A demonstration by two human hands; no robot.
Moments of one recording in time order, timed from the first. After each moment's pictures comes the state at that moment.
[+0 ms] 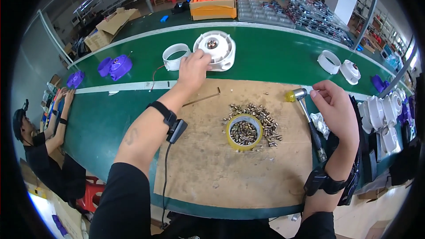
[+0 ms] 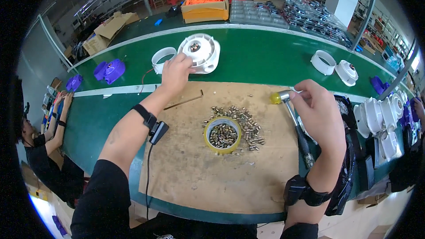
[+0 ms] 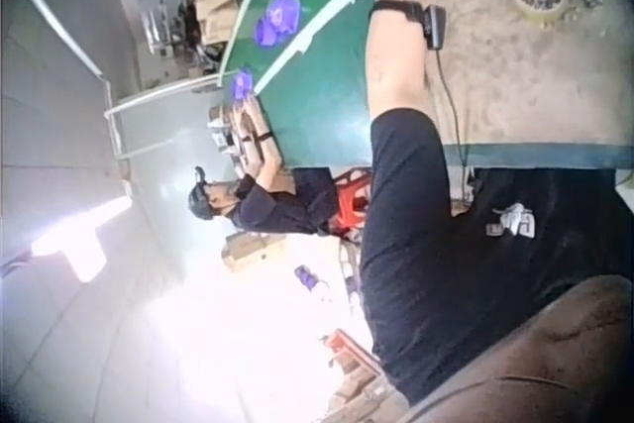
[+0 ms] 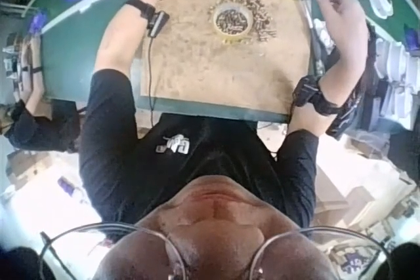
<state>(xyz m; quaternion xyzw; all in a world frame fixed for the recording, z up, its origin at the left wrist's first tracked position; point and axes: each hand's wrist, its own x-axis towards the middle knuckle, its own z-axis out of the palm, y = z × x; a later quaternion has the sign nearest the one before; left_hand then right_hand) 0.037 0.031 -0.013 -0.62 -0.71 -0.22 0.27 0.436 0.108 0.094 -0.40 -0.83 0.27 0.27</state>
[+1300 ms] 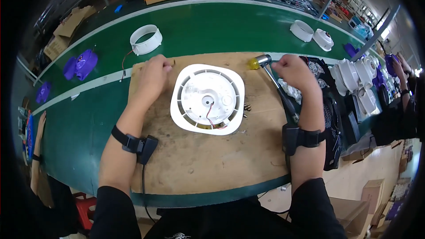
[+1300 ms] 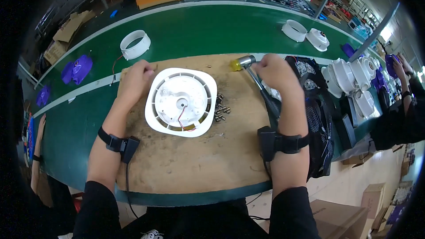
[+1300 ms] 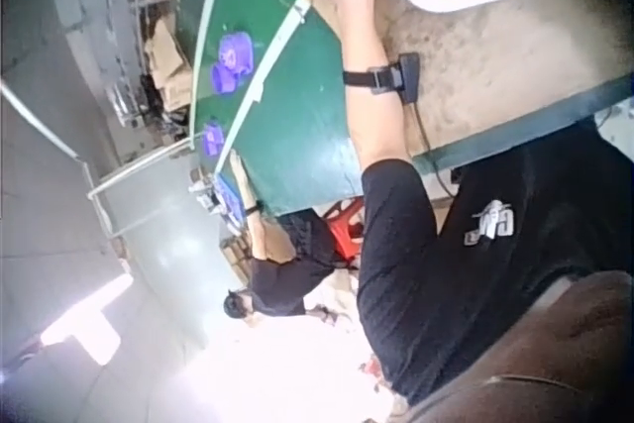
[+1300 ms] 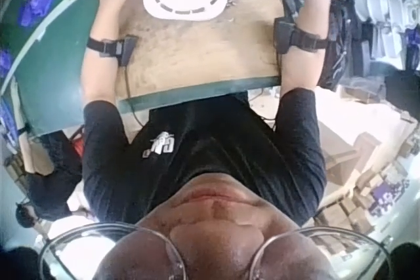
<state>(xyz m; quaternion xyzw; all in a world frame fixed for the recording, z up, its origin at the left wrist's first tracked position) 0.054 -0.027 -0.008 -0.54 -0.80 -0.26 0.01 0.401 0.156 0.034 -0.52 -0.81 0.21 0.16</state>
